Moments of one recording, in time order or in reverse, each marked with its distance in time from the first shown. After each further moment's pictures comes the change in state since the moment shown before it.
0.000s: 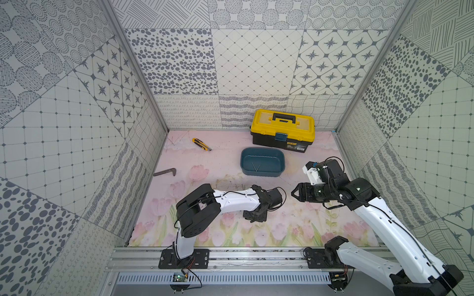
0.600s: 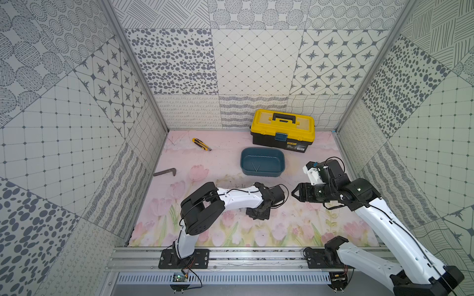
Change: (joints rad) left arm 0.014 0.060 0.057 -0.011 0.038 0.045; right arm 0.000 -0.003 0.000 0.000 0.000 0.000
